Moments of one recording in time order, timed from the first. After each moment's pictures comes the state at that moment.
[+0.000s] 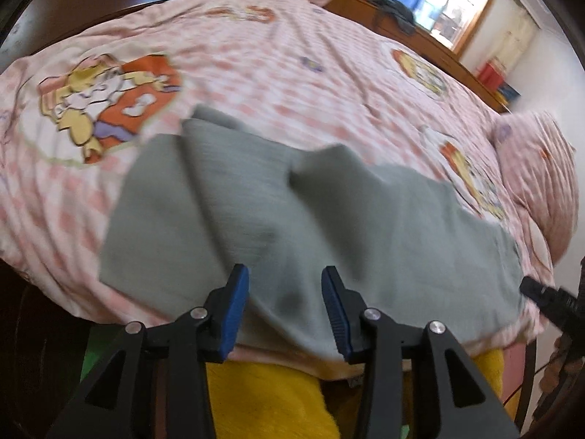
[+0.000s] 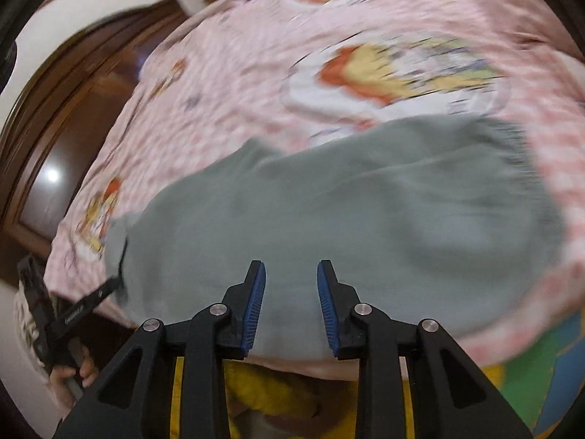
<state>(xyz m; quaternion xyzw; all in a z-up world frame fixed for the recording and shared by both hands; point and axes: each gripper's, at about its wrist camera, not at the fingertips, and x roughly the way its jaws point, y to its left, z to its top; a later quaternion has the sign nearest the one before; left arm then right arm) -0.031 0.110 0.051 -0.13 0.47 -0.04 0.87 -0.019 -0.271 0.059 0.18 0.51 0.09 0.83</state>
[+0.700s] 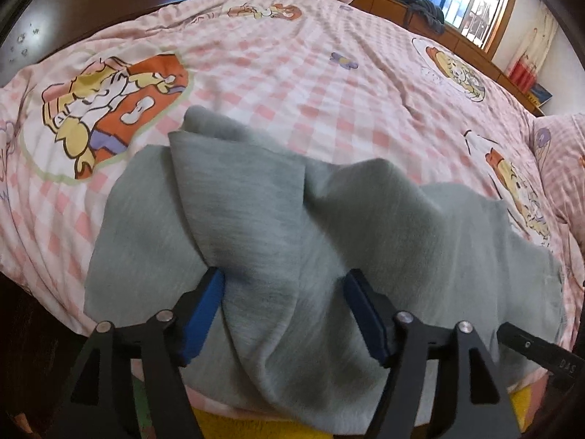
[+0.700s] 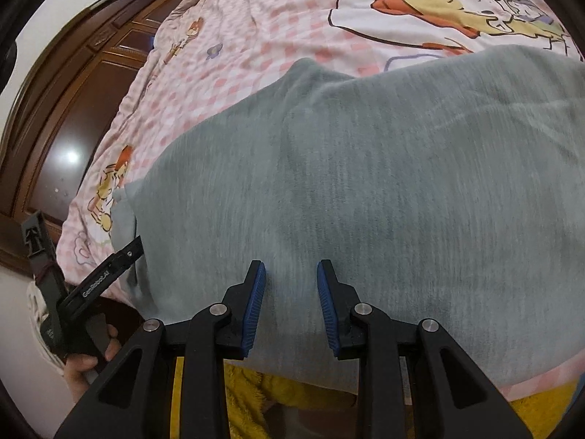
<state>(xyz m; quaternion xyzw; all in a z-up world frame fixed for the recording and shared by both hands) 0.013 0.089 0.024 -0.10 0.47 0.03 0.87 0.007 -0.225 0.005 0.21 0.55 0.14 0.79</state>
